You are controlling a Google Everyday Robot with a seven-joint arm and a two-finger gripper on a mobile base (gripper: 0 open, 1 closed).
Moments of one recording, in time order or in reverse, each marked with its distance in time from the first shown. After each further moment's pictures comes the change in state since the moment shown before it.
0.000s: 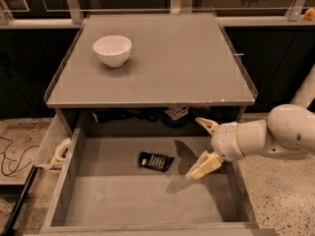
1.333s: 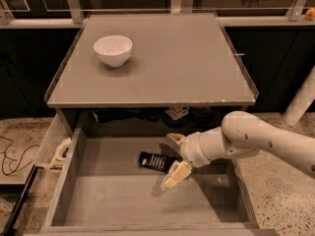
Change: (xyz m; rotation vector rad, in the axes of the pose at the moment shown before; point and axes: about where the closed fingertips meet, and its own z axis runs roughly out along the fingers) arm 0.013 0.028 0.103 -0.190 0.020 0.049
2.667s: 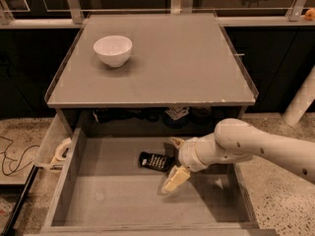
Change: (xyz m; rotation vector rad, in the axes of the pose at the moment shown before) arm 0.031 -0.012 0.020 0.074 0.112 -0.045
